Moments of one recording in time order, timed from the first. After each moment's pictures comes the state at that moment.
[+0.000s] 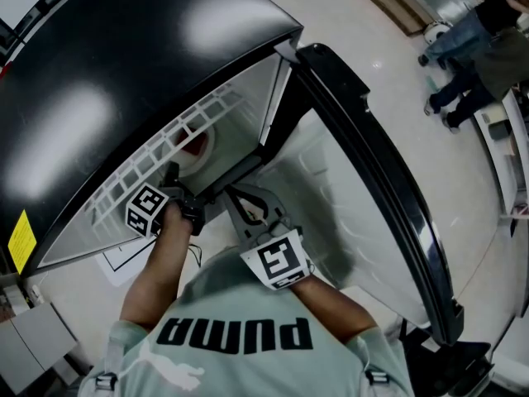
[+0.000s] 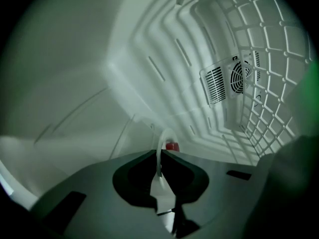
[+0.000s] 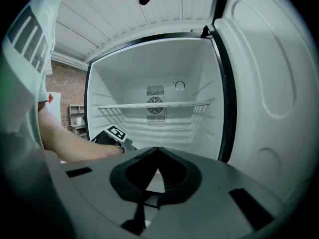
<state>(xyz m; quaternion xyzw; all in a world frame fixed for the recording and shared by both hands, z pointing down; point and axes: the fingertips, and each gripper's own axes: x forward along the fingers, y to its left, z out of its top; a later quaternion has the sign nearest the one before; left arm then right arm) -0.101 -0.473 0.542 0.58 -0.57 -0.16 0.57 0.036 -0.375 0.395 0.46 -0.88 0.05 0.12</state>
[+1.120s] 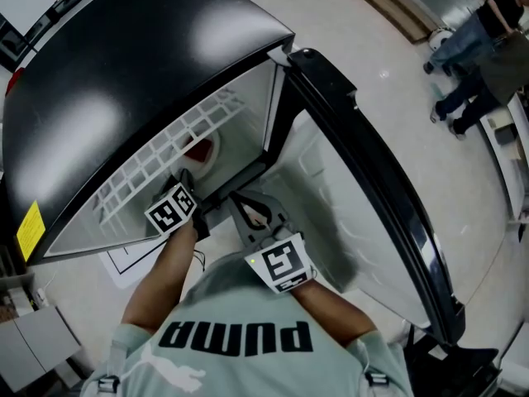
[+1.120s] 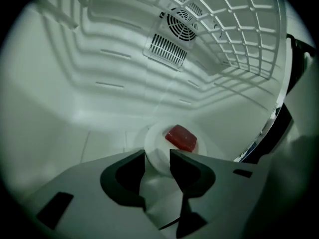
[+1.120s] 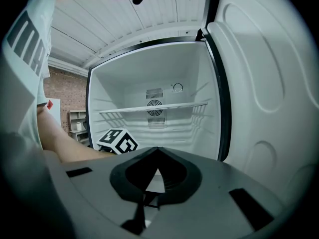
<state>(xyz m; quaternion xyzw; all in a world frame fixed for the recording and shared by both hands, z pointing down) -0.099 -0.468 0.550 0.68 -0.62 0.13 0.36 0.039 -0.366 0.396 0.46 -0.88 0.07 0.10</state>
